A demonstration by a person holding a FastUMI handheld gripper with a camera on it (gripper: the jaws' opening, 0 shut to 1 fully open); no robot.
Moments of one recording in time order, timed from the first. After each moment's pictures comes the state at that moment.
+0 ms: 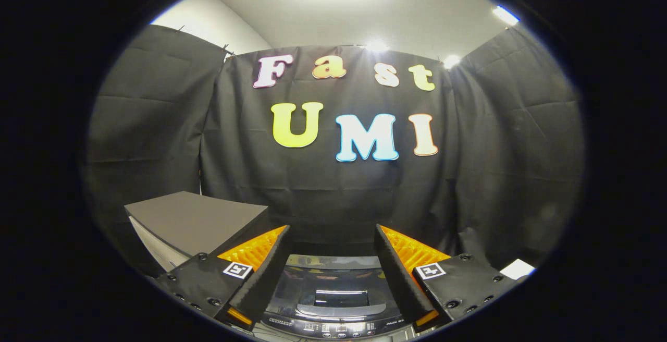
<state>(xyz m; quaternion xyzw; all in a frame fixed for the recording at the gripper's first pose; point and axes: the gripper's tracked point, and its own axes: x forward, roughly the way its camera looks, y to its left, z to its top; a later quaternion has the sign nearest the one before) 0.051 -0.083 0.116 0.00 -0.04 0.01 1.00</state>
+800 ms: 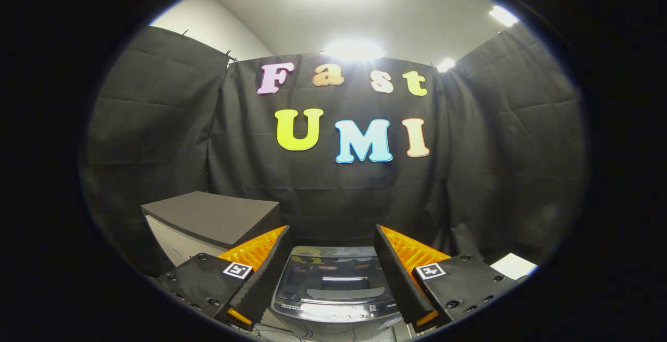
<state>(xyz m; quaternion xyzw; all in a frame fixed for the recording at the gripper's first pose) -0.029 -0.073 0.104 0.01 -0.05 0.00 1.00</state>
